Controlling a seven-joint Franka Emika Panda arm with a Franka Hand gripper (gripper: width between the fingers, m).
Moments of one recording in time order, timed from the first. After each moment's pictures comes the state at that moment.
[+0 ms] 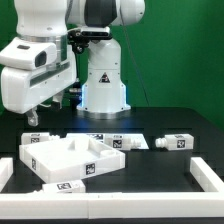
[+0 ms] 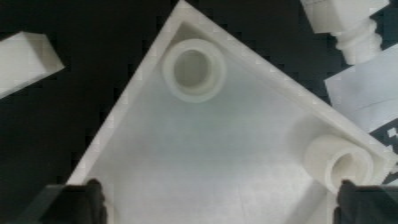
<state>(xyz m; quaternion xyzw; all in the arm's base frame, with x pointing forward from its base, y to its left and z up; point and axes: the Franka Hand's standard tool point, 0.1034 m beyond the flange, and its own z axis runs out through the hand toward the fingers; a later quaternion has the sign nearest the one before) 0.462 -0.149 0.097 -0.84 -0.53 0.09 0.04</state>
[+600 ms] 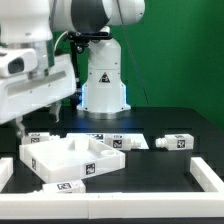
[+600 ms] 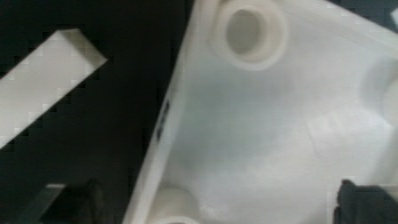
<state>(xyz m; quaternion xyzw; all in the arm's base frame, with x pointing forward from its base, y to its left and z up) 0.506 -0.177 0.071 -0.88 -0.47 0.04 0.06</state>
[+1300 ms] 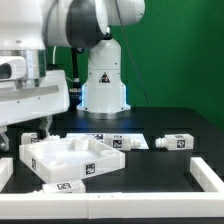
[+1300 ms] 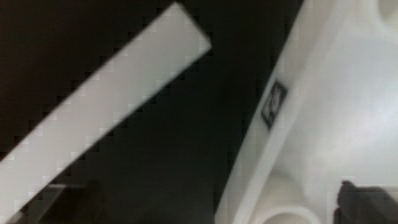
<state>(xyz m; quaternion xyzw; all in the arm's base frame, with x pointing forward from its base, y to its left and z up) 0.530 -0.163 0.056 -0.93 -0.37 -0.04 -0.02</state>
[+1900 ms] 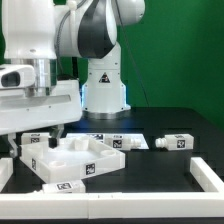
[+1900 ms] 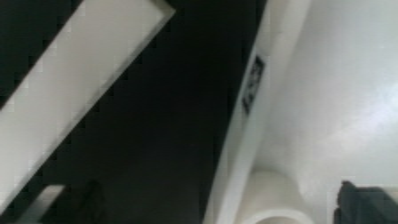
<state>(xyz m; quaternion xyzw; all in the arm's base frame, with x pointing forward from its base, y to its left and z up) 0.520 -0.152 0.041 -0.95 -0.30 0.00 0.01</state>
